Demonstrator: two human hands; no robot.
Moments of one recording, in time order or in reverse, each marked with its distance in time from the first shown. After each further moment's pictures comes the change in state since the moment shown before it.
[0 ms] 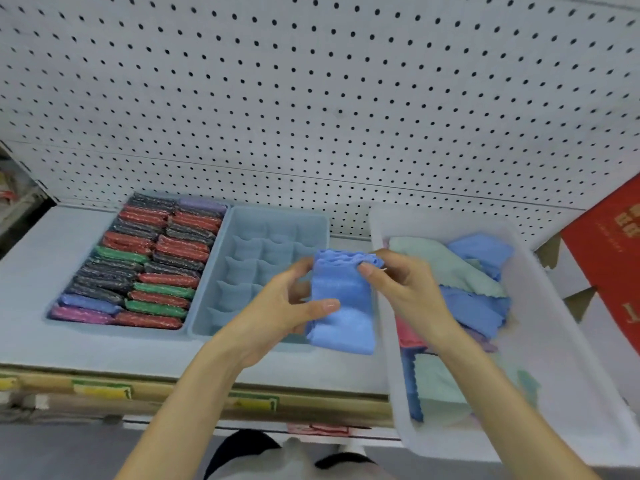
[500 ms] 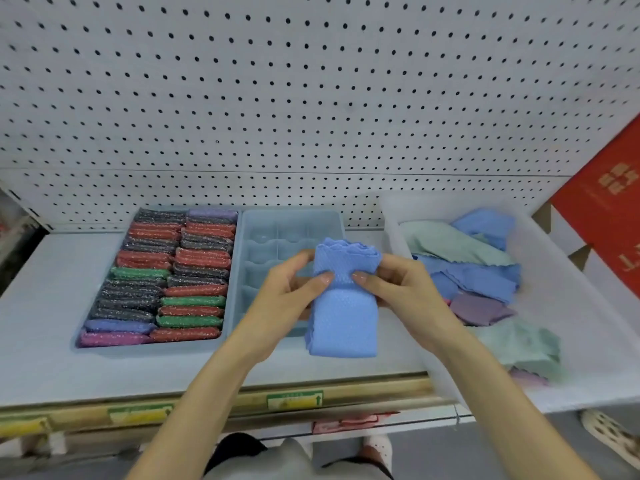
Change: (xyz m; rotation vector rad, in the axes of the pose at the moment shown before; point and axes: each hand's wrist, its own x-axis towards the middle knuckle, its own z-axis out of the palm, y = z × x) left_hand -0.023 0.001 -0.053 0.105 0.039 0.133; right_hand -0.020 -0.011 0.072 0.282 0.057 0.218
